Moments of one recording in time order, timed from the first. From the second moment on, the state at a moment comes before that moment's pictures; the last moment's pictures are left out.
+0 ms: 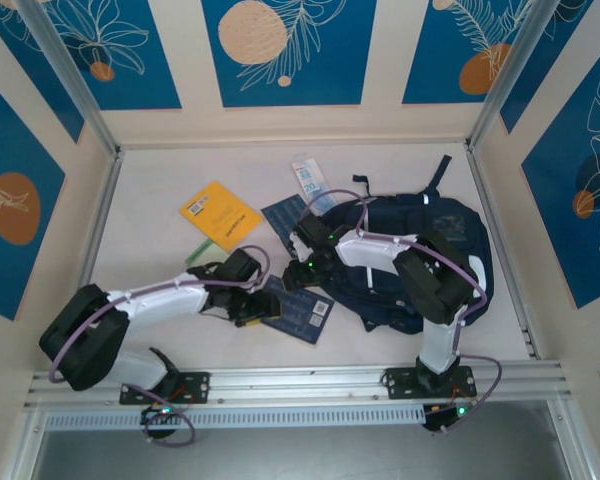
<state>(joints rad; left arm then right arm) -0.74 1.40 0.66 -0.46 0.35 -0.87 0.73 1.86 1.11 -0.50 -0.37 0.44</state>
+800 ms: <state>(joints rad) -0.66 1.36 0.77 -0.47 0.28 -0.78 0.70 1.82 1.06 -0.49 -0.39 0.48</state>
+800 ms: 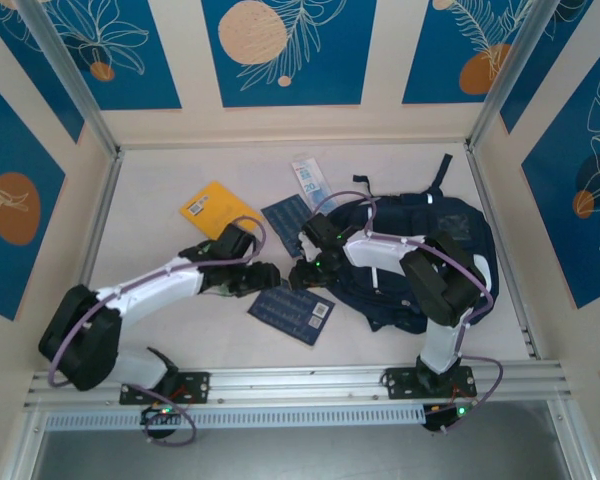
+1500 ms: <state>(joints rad) -0.74 1.40 0.62 -0.52 0.35 -0.87 0.68 1.90 1.16 -0.62 -0.54 0.26</state>
